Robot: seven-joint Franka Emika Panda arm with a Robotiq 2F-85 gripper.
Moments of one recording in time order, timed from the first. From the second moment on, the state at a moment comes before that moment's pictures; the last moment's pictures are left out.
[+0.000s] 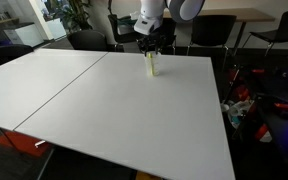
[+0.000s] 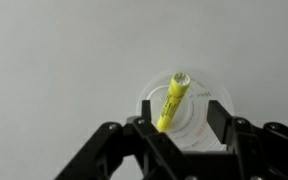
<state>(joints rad) -0.11 0.55 -0.07 -2.02 -0.67 2.70 -1.64</state>
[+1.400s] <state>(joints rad) -0.11 0.63 -0.07 -1.94 -0.67 2.70 -1.64</state>
